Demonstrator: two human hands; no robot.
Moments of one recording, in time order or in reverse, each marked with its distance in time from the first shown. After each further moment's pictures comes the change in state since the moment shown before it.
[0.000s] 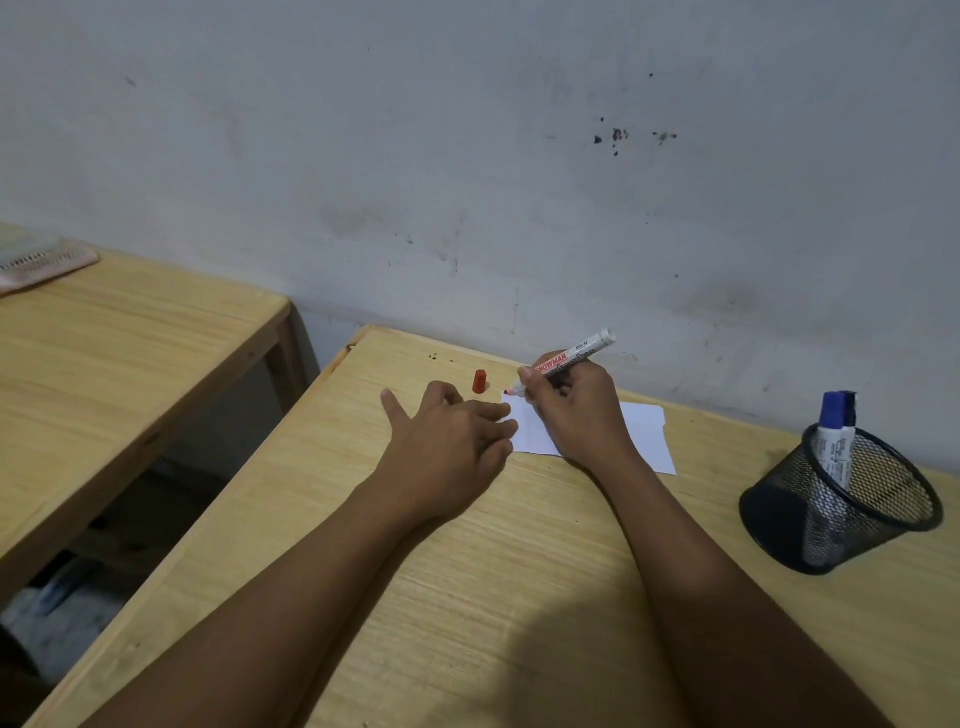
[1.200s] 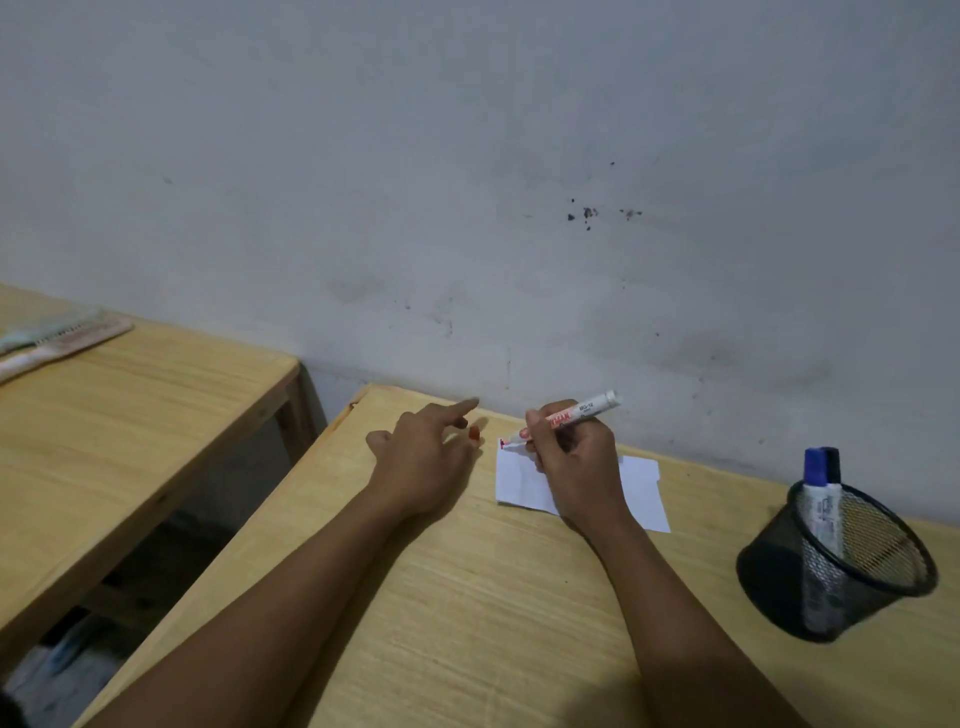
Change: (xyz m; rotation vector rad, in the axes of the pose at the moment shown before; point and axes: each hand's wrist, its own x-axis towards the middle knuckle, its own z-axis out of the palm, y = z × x) left_hand 0.042 -0.021 -0.005 -0.319 0.180 -0.300; right_hand -0.010 -0.008 -0.010 0.343 0.055 -0.080
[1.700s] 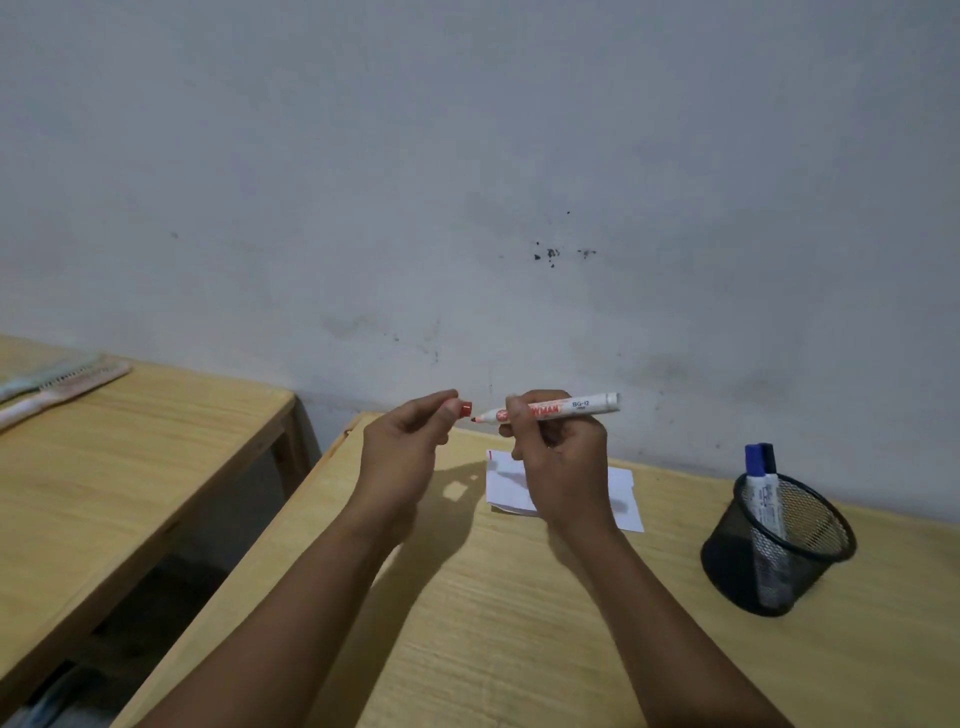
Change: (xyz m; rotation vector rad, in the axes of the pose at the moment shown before) left_hand -0.042 0.057 -0.056 -0.990 0.106 -0.176; right_hand -0.030 -0.077 0.004 0.169 0.138 -0.168
